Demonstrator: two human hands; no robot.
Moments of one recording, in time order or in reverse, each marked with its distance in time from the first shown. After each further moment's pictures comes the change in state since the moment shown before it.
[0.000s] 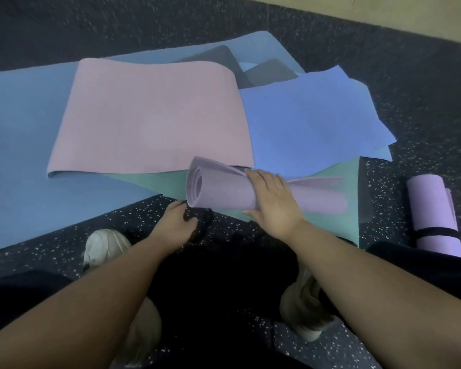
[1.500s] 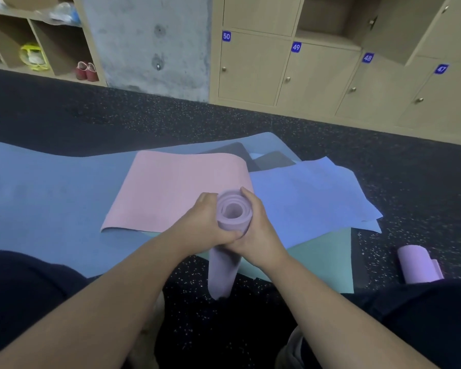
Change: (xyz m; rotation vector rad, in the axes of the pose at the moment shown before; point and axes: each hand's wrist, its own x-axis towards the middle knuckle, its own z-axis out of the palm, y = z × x) left_hand -0.117 0.140 -0.124 -0.072 0.240 0.403; right_hand 0.011 -0.111 -0.114 0.836 0.110 0.132
